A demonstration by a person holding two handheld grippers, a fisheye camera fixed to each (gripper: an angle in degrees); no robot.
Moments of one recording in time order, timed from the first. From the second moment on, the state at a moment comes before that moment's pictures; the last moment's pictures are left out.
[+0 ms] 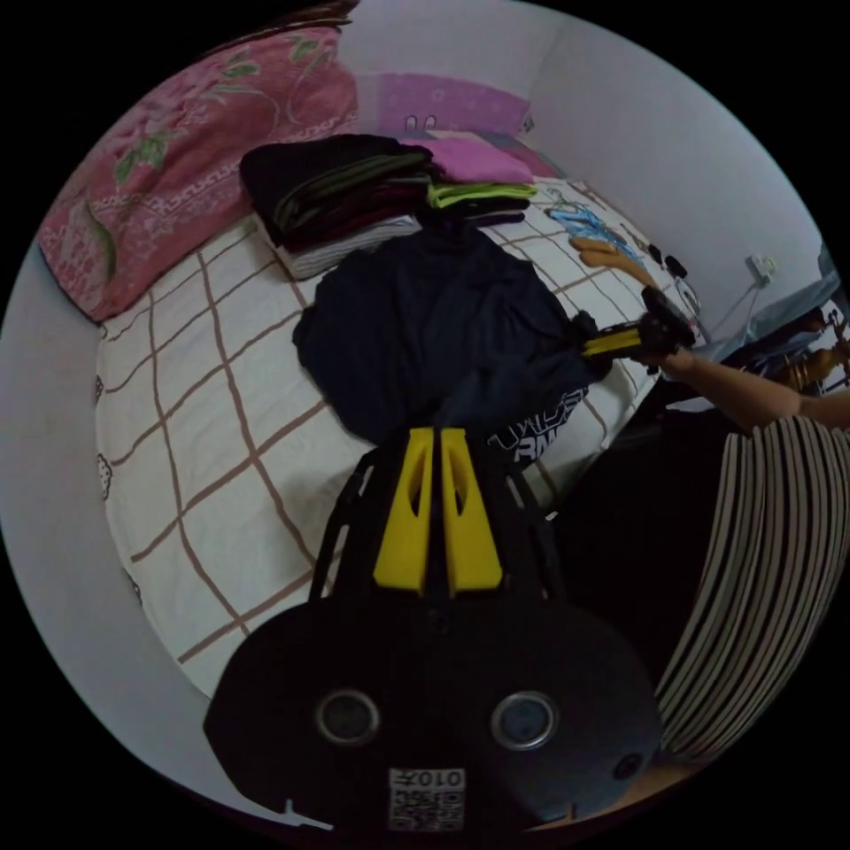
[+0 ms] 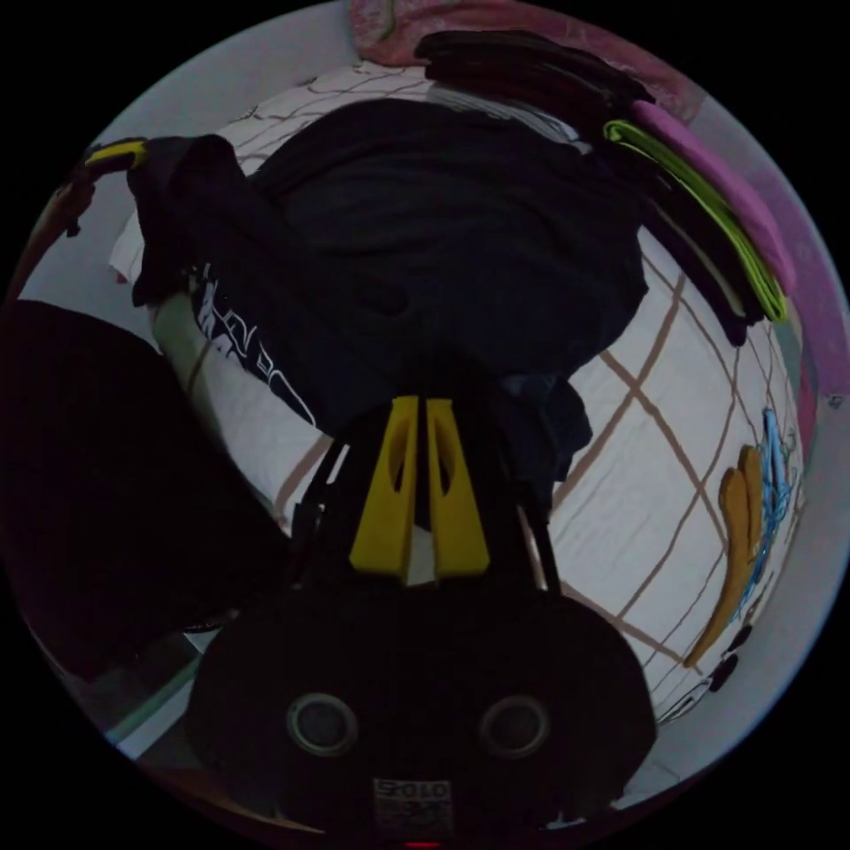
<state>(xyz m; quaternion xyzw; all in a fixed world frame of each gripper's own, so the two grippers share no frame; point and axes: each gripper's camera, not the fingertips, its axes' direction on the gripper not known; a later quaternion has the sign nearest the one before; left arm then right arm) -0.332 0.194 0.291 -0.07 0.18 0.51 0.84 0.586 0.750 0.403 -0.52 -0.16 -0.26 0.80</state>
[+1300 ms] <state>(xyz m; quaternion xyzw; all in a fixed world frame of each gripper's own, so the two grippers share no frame) -0.507 0.375 -0.293 0.53 0.16 0.54 0.63 0.523 0.459 -0.209 0.20 0.05 -0.31 0.93</state>
